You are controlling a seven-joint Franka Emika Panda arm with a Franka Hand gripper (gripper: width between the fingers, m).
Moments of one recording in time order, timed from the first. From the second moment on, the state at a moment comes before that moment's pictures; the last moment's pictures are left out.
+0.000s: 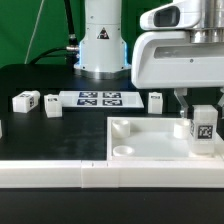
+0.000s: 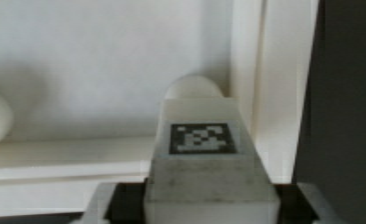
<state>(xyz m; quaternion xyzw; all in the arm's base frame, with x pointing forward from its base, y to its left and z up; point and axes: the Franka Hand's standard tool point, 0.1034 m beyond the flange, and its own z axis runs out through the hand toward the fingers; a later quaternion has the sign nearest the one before) 0.631 0.117 0.081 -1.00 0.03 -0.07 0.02</state>
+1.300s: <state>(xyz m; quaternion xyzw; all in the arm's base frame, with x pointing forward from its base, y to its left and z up) 0.629 0.113 0.078 -0.69 0.71 -0.06 0.10</state>
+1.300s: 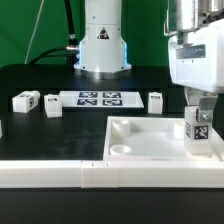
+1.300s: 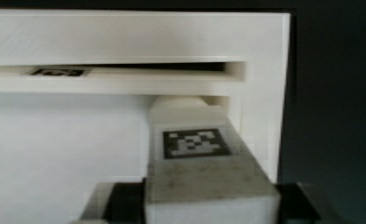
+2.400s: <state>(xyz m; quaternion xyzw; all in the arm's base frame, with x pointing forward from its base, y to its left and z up) 0.629 0.119 0.080 -0.93 0.36 -0.10 0.05</state>
